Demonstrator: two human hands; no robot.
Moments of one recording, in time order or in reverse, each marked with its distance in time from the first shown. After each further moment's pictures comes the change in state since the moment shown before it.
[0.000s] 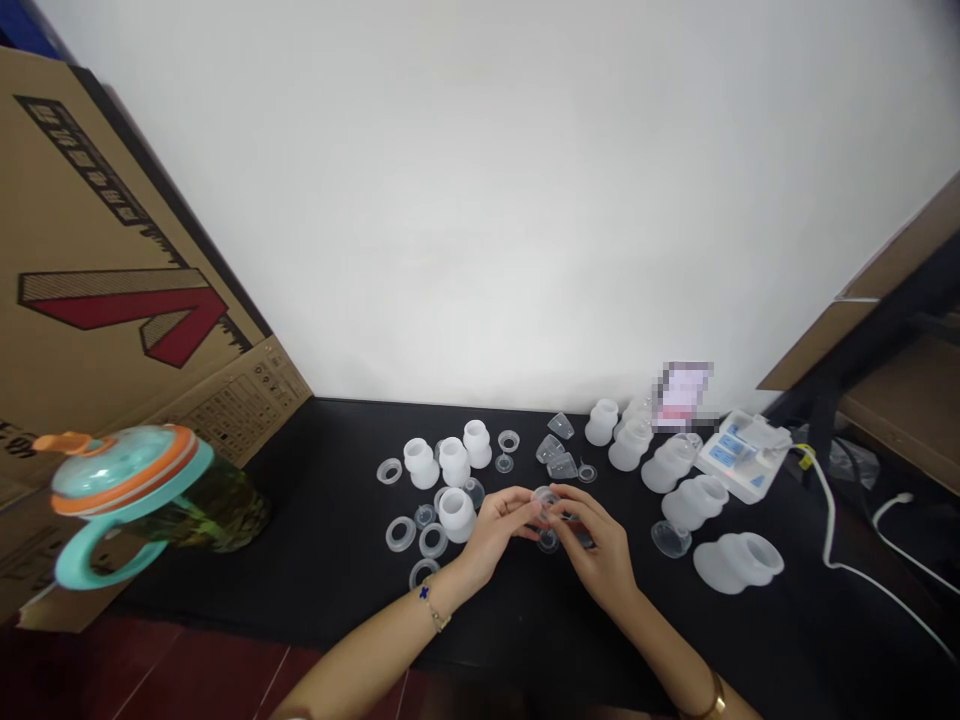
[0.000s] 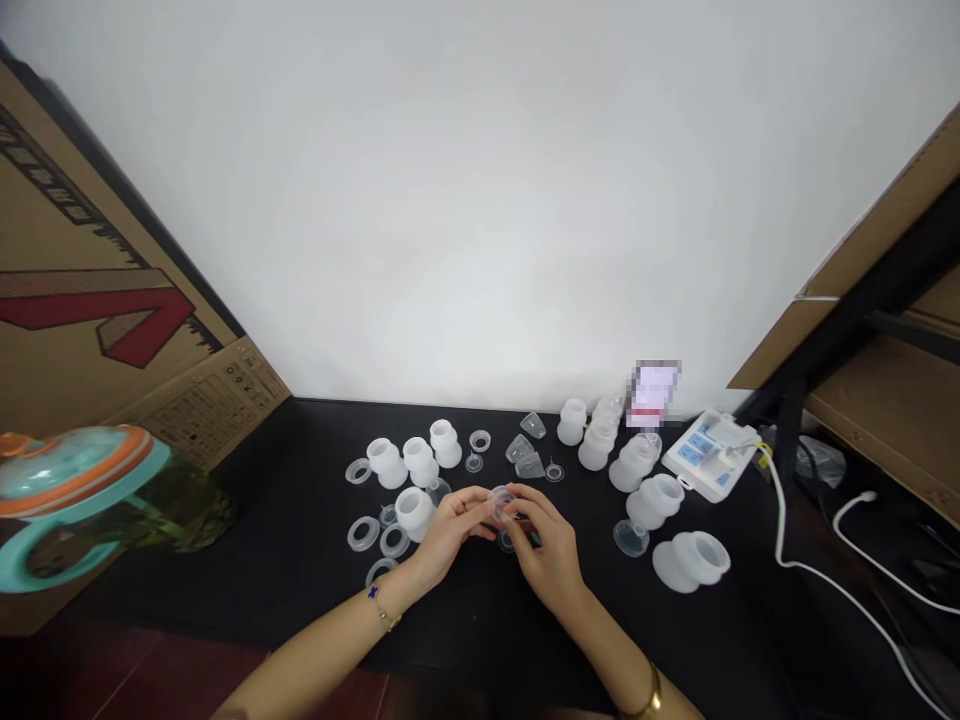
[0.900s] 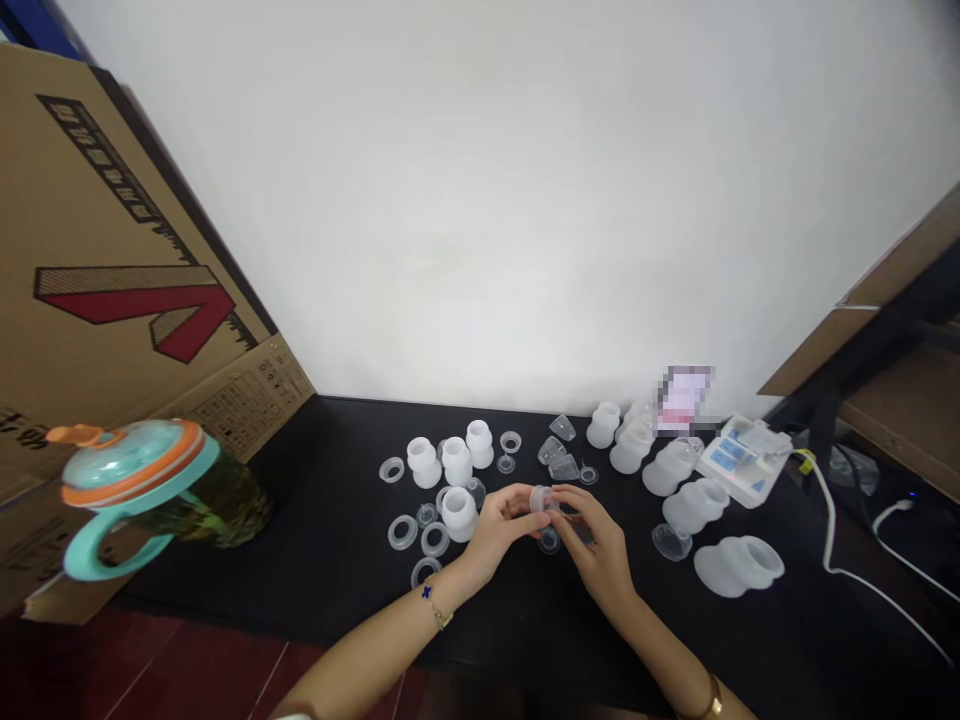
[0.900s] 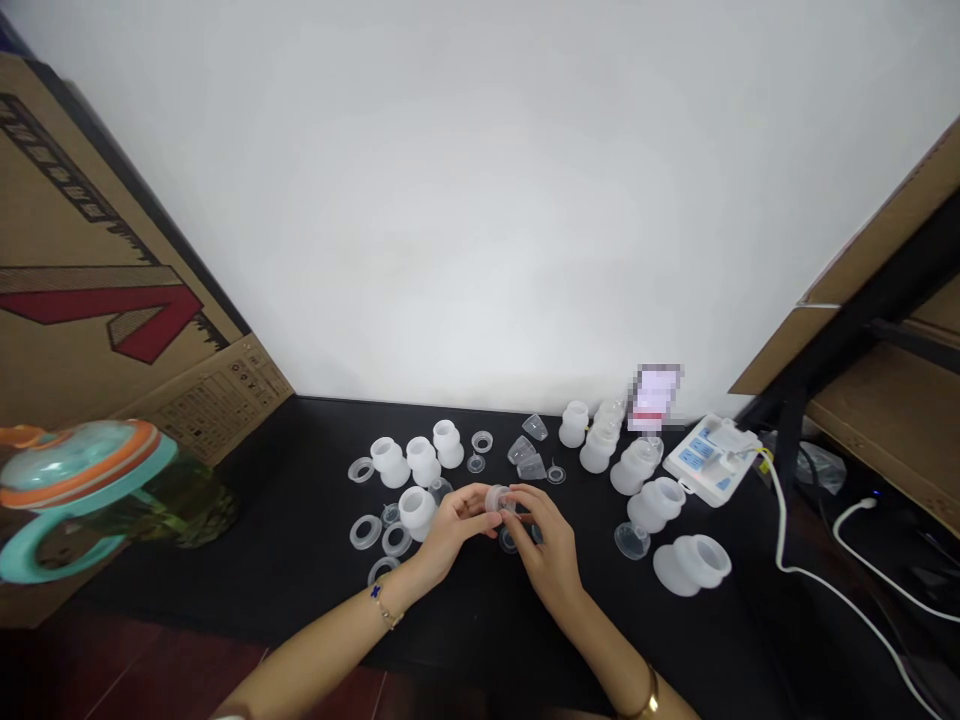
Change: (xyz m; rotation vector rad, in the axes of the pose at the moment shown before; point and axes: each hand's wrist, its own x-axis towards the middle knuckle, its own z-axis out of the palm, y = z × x) left_hand 0.000 0.008 0.005 -0.039 0.006 0.063; right_hand 0.000 0.008 0.003 0.020 0.046 0.026
